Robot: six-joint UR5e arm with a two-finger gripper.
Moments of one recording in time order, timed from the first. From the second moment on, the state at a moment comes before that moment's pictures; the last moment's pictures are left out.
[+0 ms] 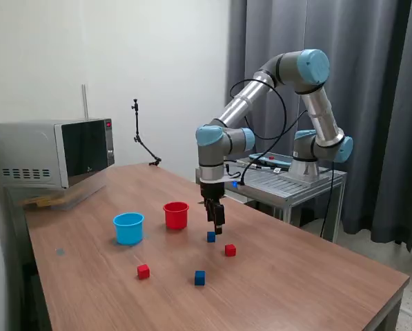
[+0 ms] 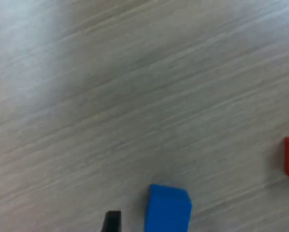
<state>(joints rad) -0.08 -0.86 1.52 -2.17 -1.54 -2.76</state>
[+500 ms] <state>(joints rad) -0.08 -0.84 1.52 -2.17 -1.53 -2.72</state>
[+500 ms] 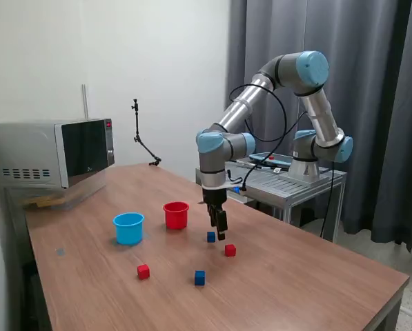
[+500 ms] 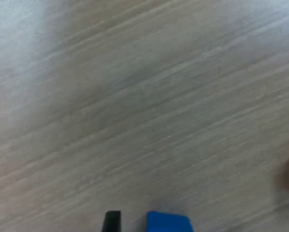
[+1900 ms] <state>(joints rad) -0.11 -0.81 1.55 -2.26 -1.53 -2.69</state>
